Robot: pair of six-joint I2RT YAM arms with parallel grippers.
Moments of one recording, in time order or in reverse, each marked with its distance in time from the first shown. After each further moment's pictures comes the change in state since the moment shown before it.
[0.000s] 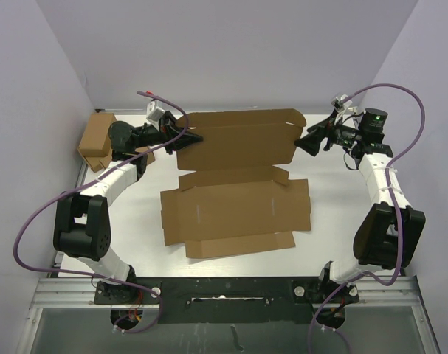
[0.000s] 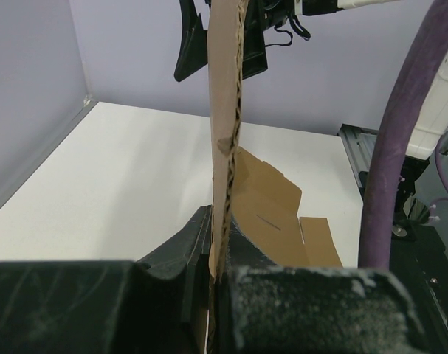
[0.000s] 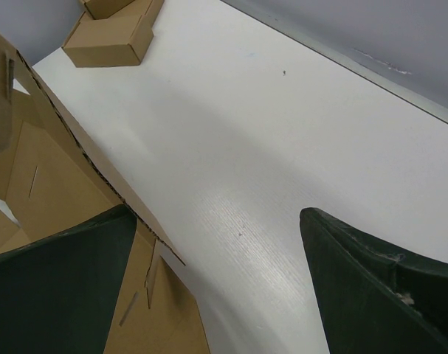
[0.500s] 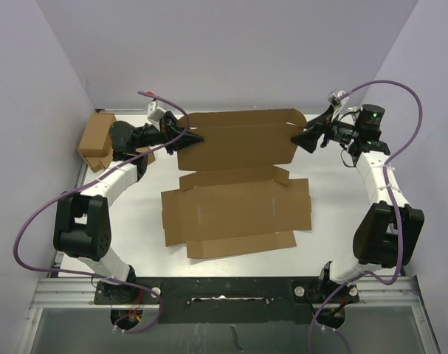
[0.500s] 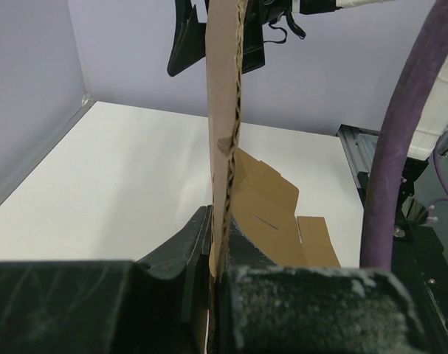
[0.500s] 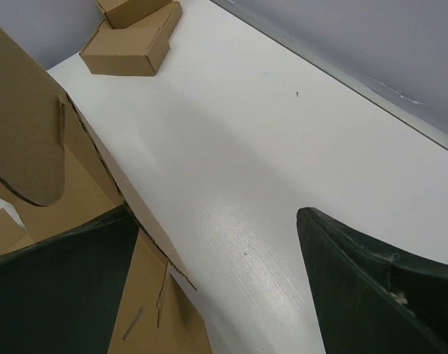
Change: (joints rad) left arm -0.005 0.000 0.000 -0.004 -0.003 0.002; right arm 0.031 0.008 0.024 0.045 -0.019 0.031
